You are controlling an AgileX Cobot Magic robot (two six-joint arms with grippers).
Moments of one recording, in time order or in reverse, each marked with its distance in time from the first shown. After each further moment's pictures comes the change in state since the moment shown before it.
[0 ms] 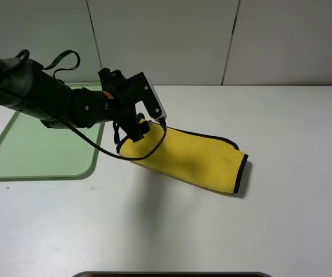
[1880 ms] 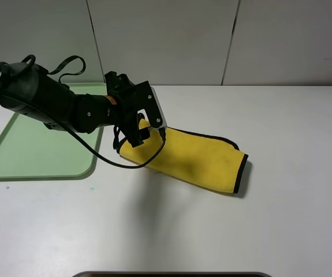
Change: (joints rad) left arm 0.000 0.026 0.000 0.098 -0.001 0.001; right arm 0.472 0.689 -0.412 -0.217 -0.035 0.000
